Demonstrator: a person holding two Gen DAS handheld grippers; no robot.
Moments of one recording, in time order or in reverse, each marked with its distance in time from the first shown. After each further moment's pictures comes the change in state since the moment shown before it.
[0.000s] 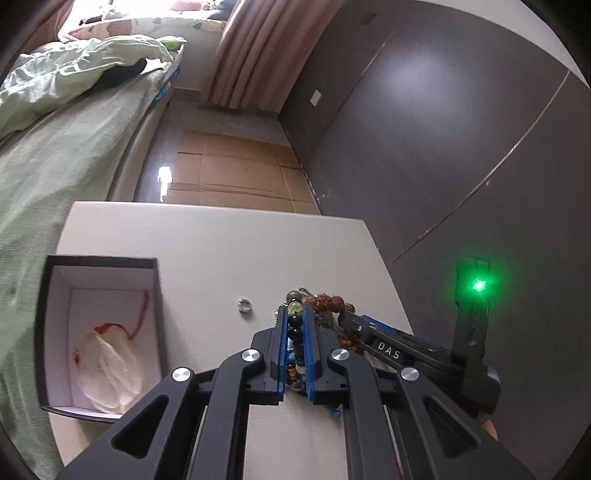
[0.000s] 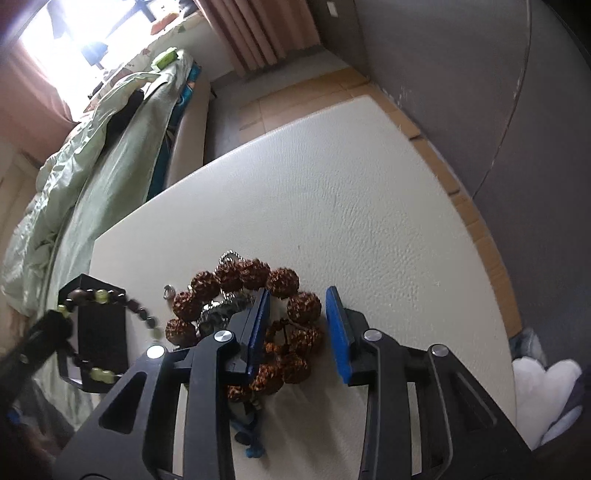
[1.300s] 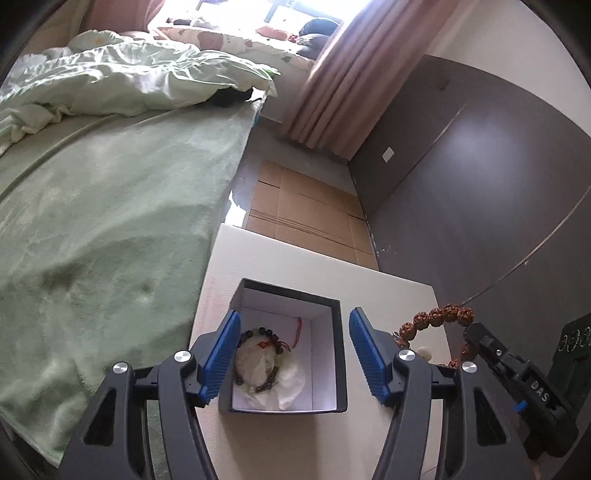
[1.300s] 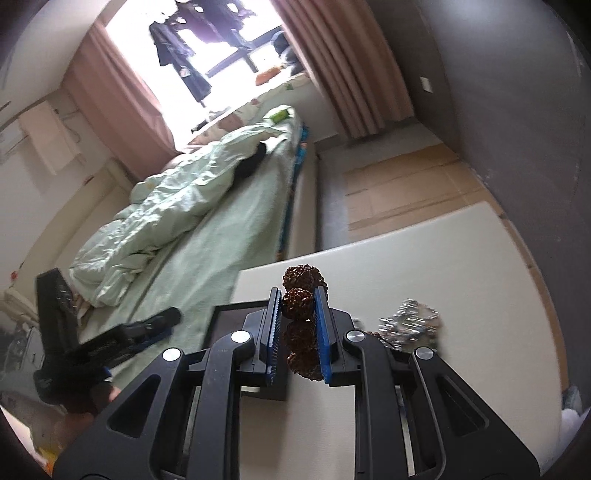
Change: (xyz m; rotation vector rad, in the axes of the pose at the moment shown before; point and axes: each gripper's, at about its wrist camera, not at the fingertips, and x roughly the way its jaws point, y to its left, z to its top) left arm -0.107 0.108 -0.007 -0.205 -0.156 0.160; right arm -0.104 0.102 -0.019 -0.150 -0.279 0.357
